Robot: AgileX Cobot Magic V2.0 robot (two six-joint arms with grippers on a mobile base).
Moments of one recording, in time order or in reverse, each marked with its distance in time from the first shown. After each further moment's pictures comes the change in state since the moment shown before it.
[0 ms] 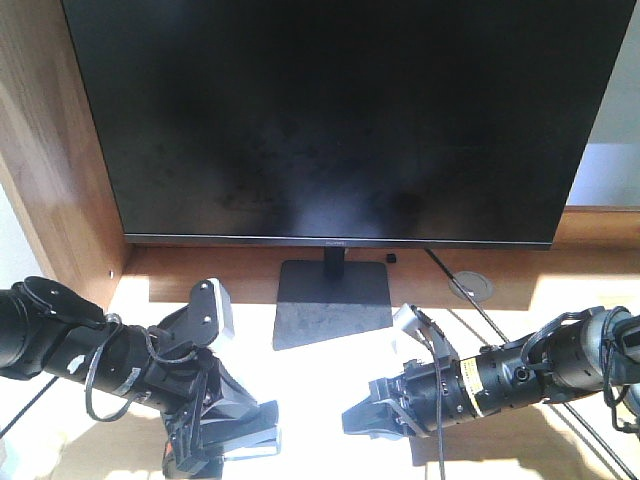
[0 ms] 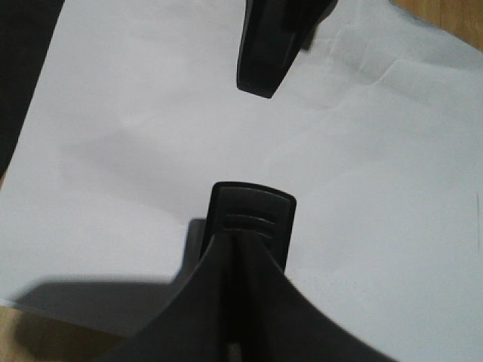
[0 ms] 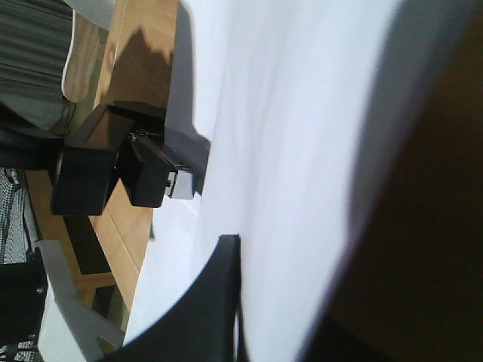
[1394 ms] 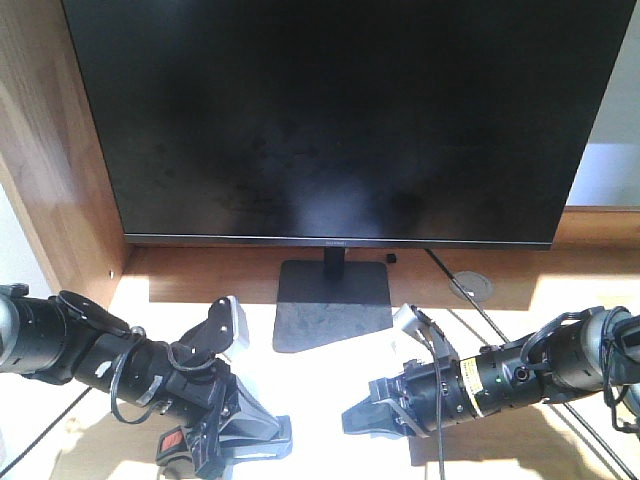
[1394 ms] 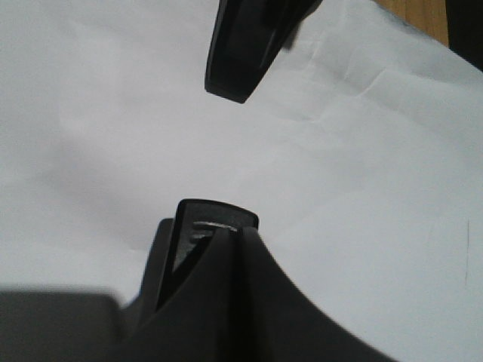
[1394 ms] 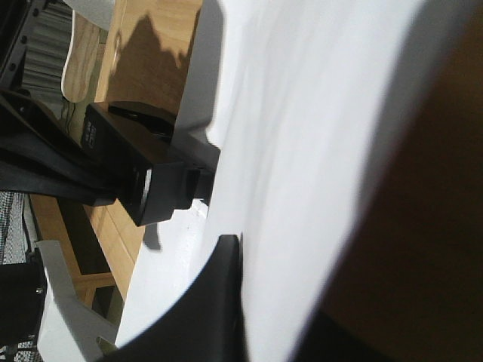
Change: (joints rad) left arm -0.011 0.154 -0.026 -0.067 0.079 0.026; right arm 0.000 0.000 0.000 0.000 0.001 0.001
